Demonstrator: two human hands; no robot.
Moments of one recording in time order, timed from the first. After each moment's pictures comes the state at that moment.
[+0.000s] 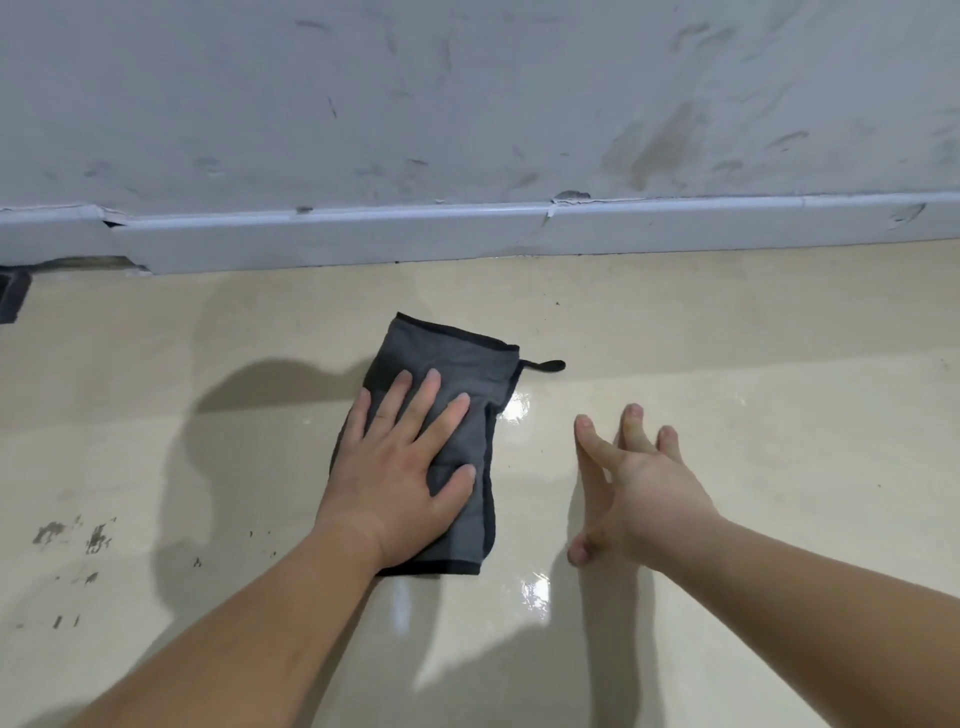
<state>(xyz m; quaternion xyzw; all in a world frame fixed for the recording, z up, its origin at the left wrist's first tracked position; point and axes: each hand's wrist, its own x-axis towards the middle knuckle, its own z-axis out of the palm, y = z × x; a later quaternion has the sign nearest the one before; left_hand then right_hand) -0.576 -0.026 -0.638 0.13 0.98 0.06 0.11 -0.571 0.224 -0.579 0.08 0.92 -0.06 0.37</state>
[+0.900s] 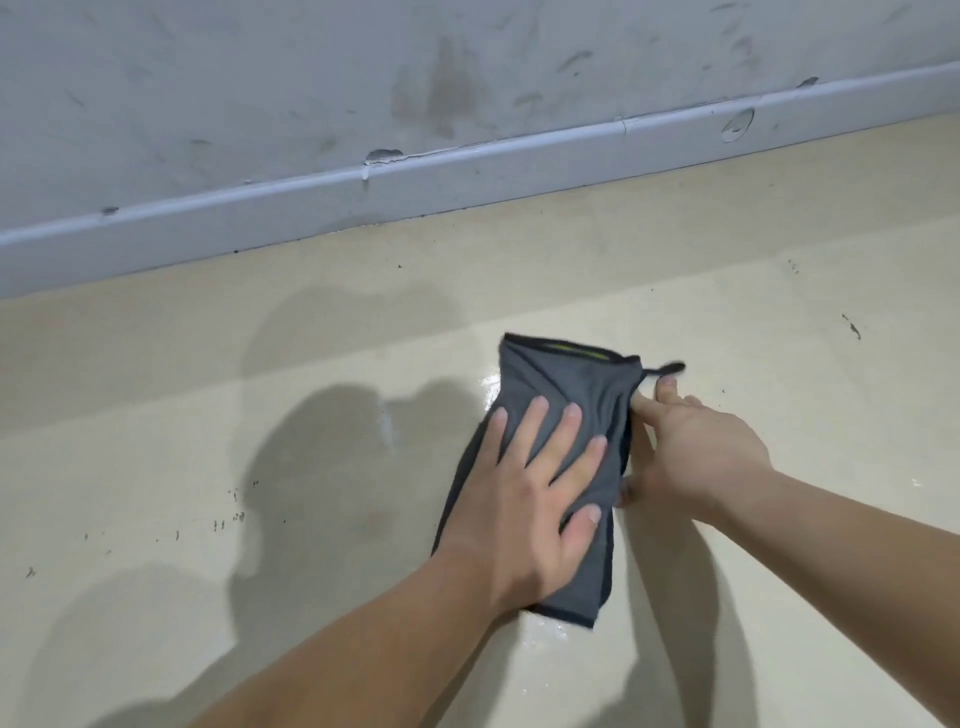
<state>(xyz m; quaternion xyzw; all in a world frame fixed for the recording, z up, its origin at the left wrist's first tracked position) -0.495 0.219 -0.641 0.36 0.92 0.05 0.11 -0.520 0.408 -0.570 0.11 0.94 -0.04 0.31</state>
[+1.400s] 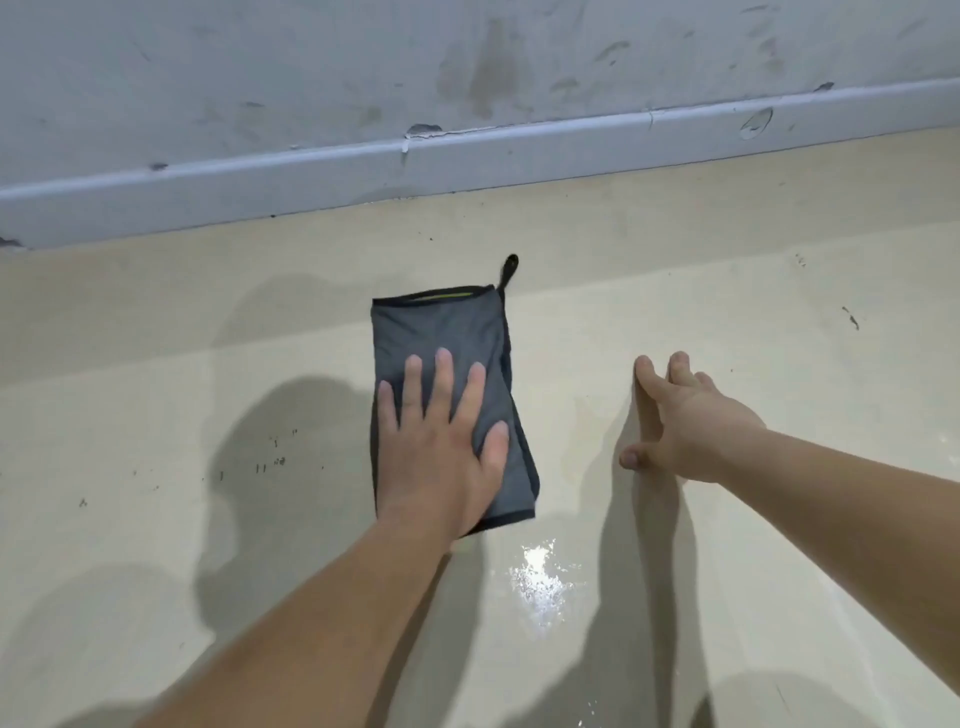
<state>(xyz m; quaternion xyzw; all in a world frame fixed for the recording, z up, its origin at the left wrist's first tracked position) -0.503 0.145 -0.637 0.09 0.99 0.02 0.12 -0.517 0.405 -0.583 0.11 0.94 -0.01 0.33</state>
